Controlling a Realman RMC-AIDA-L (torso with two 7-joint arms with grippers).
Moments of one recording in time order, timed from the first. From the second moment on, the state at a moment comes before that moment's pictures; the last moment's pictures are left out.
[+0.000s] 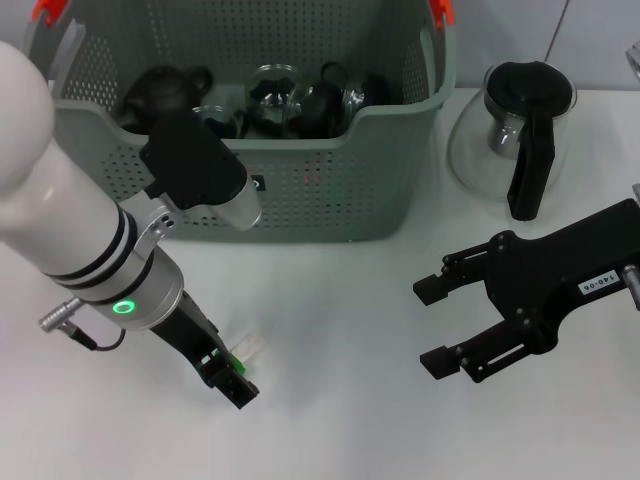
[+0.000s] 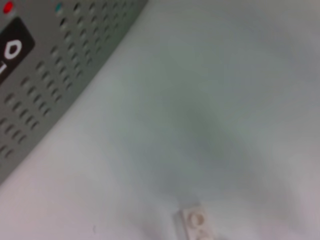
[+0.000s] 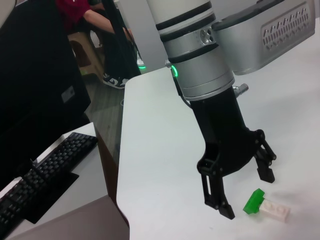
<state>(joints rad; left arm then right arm) -0.49 -2.17 -1.64 -1.37 -0.45 1.56 -2.48 0.67 2.07 -1.01 -1.08 -2.13 -1.89 1.83</state>
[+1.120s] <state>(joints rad) -0.51 -2.17 -1.53 -1.36 -0.39 1.52 -2.60 0.67 2.07 -1.01 -1.08 -2.13 -1.89 1.83</state>
